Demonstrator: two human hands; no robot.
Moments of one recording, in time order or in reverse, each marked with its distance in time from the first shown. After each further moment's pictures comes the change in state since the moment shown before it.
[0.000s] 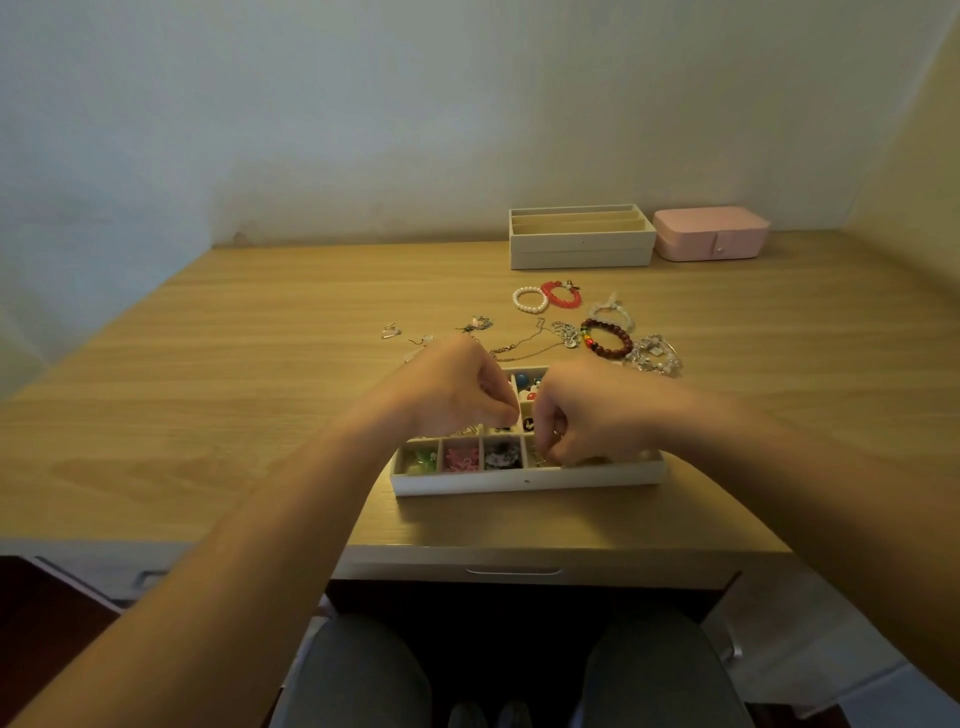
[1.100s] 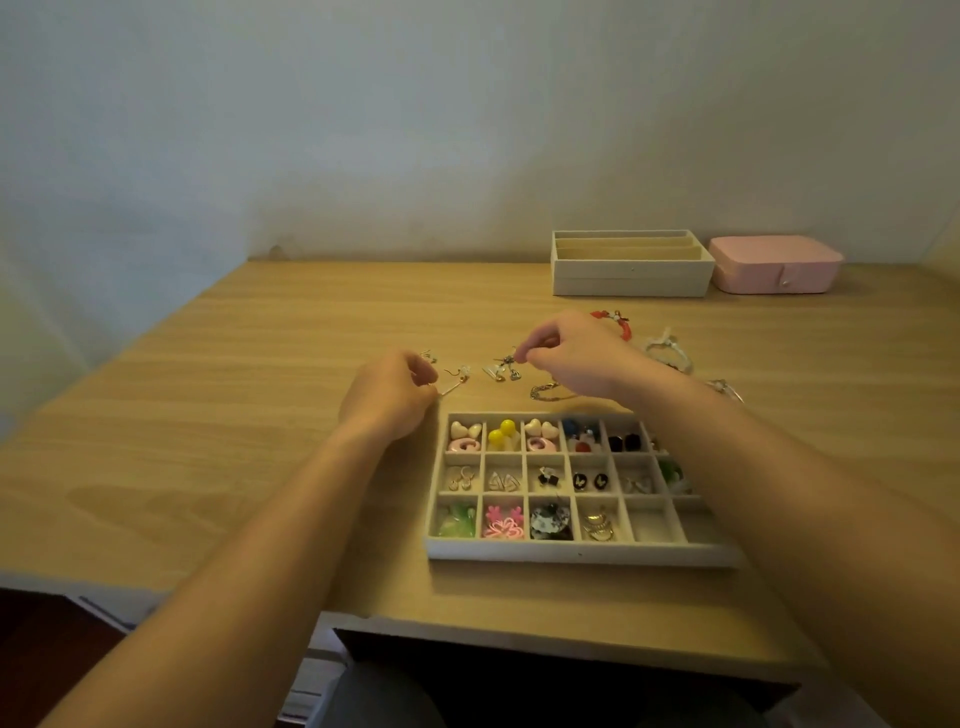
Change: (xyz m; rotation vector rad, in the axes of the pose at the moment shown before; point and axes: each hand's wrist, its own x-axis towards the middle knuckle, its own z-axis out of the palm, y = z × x) left_hand 0.045 -0.120 -0.019 -0.022 0.429 -0.452; right_hand 0.114 0.021 -0.023 0.471 0.341 0.125
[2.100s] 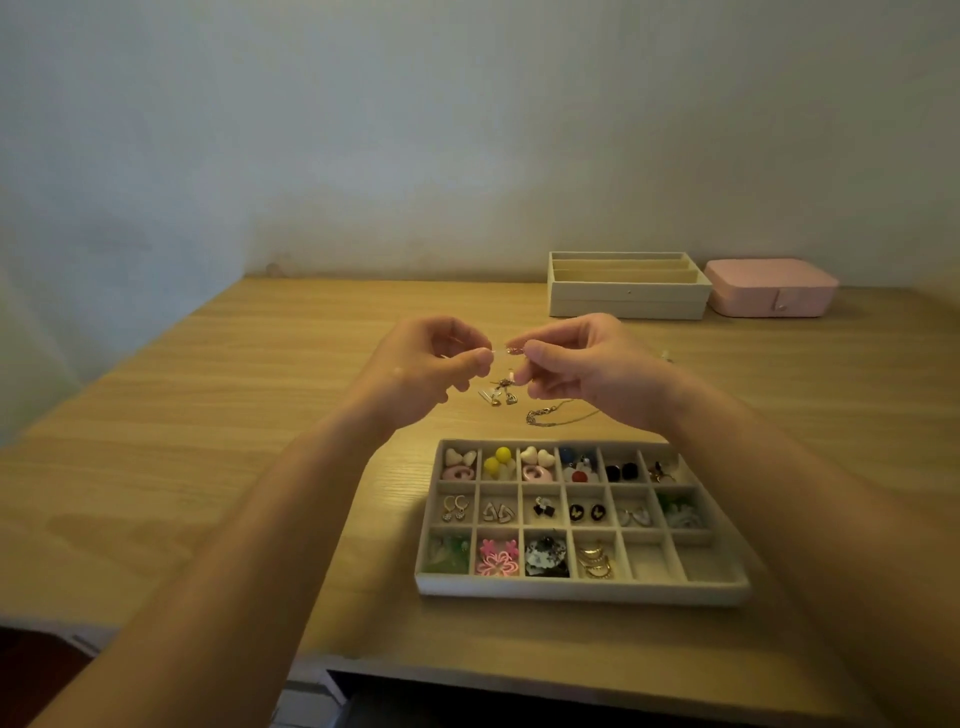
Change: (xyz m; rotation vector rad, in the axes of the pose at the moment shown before) left_hand -0.018 0.059 -0.039 -0.489 -0.166 0.331; right_hand -0.013 0.004 -0.024 0.669 -0.123 -0.106
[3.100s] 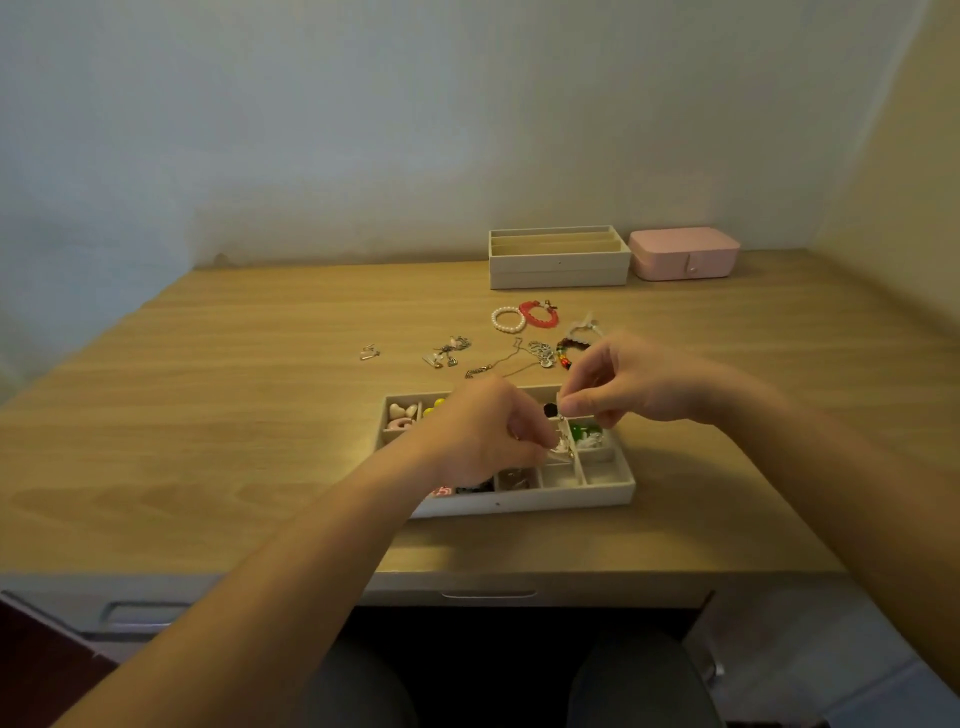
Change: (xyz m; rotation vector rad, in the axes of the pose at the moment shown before) left_hand -0.066 0.035 0.099 0.358 -0.446 0.133; right_hand -0.105 0.005 -0.051 -0.537 -0.093 0.161
